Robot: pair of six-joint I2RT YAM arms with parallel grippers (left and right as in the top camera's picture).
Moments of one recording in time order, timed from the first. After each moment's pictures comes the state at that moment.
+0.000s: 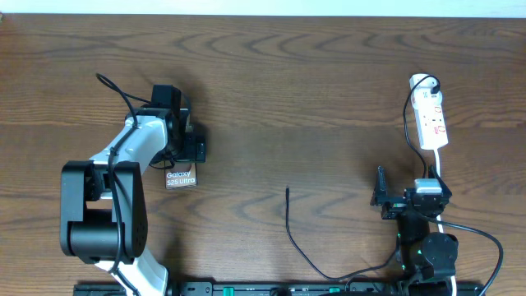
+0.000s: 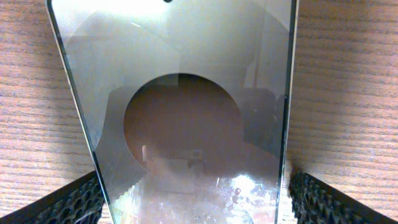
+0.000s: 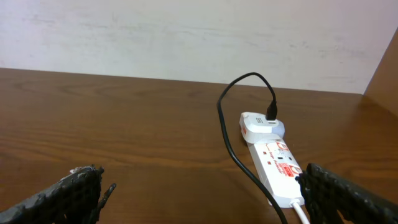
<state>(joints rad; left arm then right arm) -0.04 1.84 1.08 -0.69 0.01 -0.07 0.09 0.01 0.01 -0.06 0.10 -0.05</state>
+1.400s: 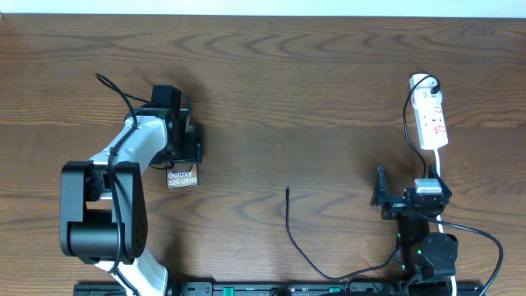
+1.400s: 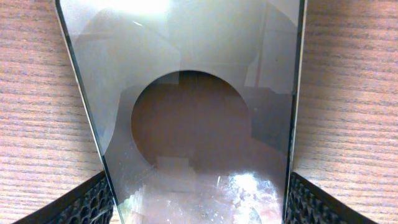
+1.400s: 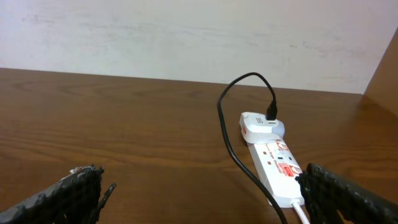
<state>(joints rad) -0.04 1.84 1.08 -0.70 0.01 -0.07 0.09 0.01 0.01 -0.06 0.10 -0.05</state>
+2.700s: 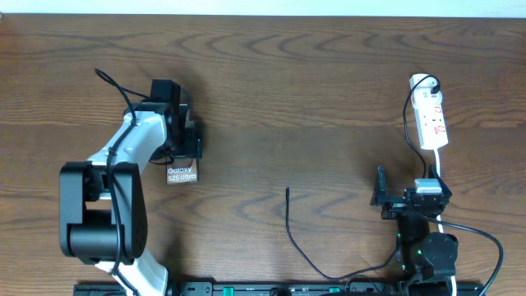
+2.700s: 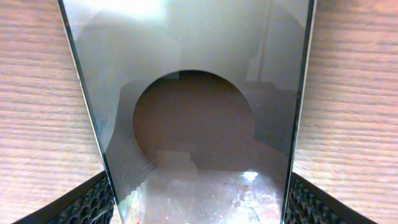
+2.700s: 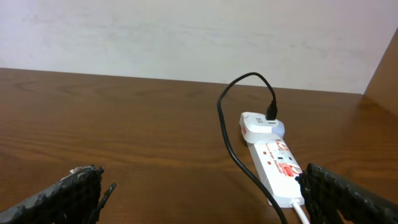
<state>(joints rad) -0.04 1.83 1.12 -0.74 0.01 -0.07 0.09 0.01 0.01 -0.06 0.10 -0.05</state>
